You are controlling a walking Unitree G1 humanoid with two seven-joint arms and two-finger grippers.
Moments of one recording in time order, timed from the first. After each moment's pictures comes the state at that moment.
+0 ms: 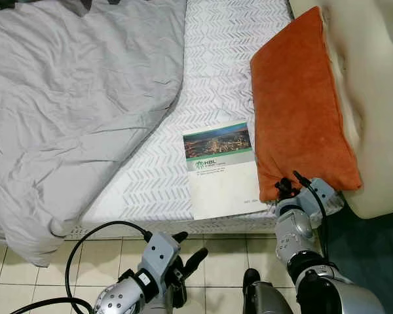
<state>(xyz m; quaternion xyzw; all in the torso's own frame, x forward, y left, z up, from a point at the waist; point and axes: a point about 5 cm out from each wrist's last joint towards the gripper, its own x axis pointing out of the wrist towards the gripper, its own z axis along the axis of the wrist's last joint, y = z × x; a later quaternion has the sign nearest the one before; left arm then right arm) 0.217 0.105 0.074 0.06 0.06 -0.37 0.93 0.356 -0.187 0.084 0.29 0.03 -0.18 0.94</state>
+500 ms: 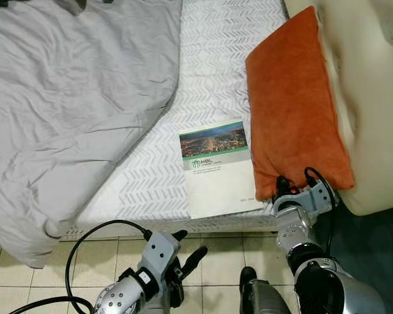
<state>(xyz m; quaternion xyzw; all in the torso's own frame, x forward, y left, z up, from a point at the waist) 0.219 0.105 0.075 0.06 0.06 -0.36 0.93 0.364 -0.180 0.087 0.43 0.04 -0.14 0.89</state>
